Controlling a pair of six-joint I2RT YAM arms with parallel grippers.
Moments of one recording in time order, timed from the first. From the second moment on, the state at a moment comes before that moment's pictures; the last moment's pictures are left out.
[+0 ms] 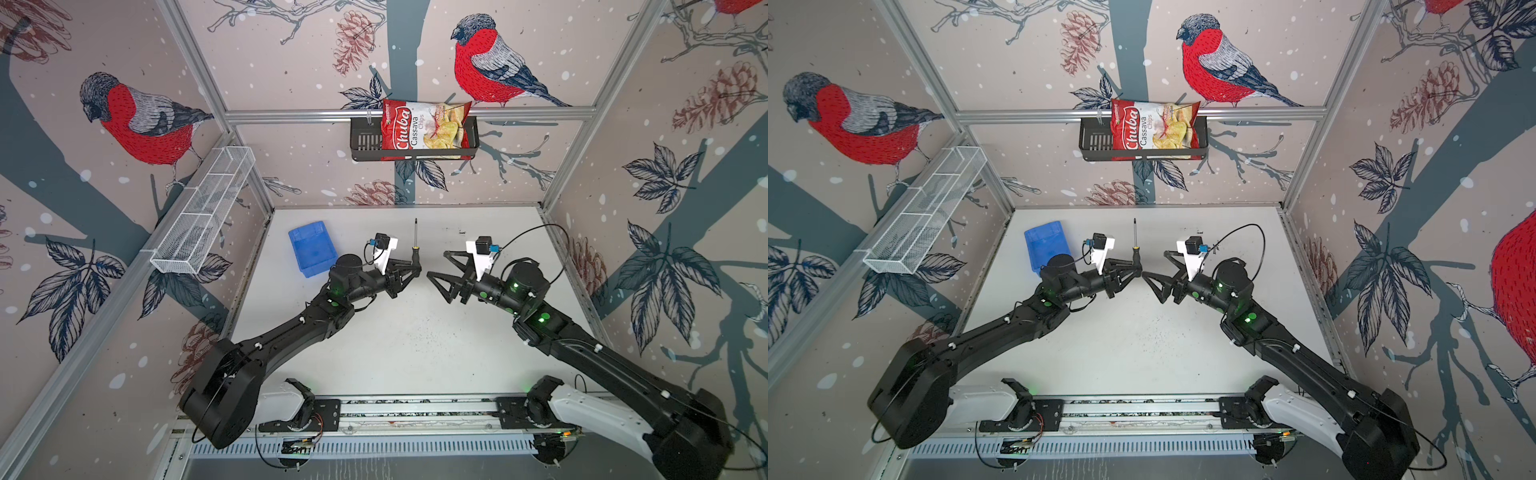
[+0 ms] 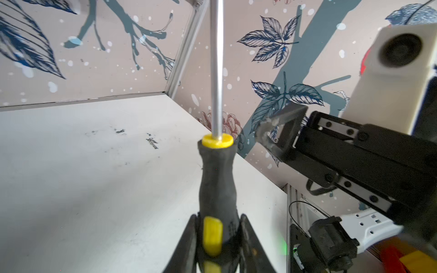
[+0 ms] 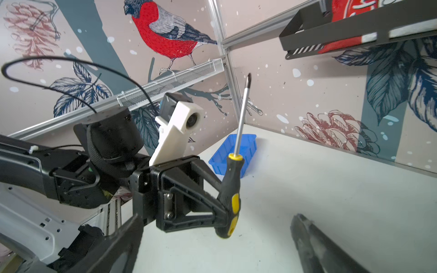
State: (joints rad) left arm -0.58 1.28 0.70 0.48 0.54 -0.43; right arm 0.71 0.99 0.68 0.30 -0.37 0.22
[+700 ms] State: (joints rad) left arm -0.19 1.27 0.79 -0.06 0.26 -0.44; right arm 0.95 1.33 0.86 0.31 -0.16 -0.05
